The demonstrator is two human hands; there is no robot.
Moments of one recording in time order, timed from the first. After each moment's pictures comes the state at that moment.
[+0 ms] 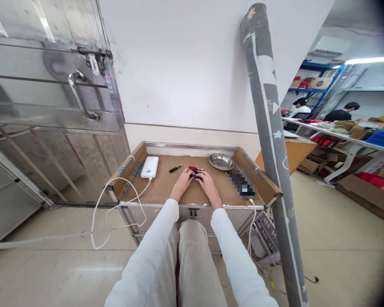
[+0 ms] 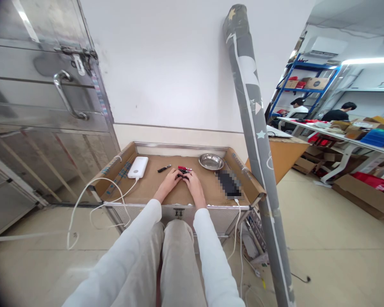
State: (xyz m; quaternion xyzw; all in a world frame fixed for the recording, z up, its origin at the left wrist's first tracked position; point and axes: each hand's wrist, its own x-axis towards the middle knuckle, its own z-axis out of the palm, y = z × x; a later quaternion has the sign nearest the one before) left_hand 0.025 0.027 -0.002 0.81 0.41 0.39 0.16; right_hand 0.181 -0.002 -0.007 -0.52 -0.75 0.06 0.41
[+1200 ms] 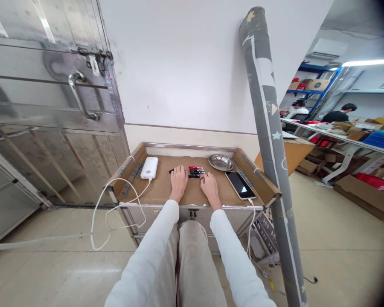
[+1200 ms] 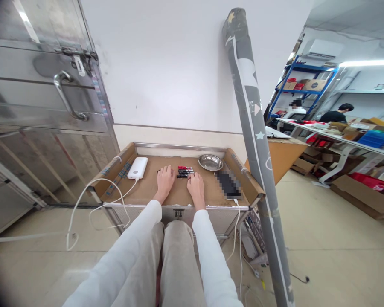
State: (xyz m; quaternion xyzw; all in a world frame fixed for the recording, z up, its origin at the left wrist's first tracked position) left_hand 0.027 0.010 0.016 0.72 0.60 0.35 -0.07; right_hand 0.179 -0.014 0.002 -0.65 -0.70 -0.07 0.29
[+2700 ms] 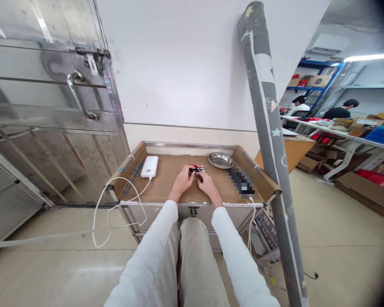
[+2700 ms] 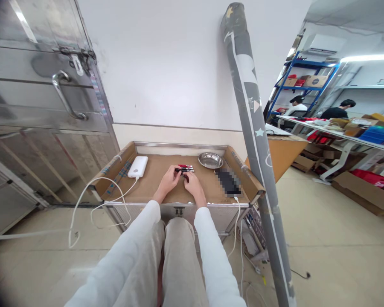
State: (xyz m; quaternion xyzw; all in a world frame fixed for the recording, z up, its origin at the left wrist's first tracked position) left_hand 0.025 -0.002 0.022 0.78 0.38 0.48 0.13; right_hand 0.179 -0.007 -0.001 -0.50 -0.76 0.09 0.42
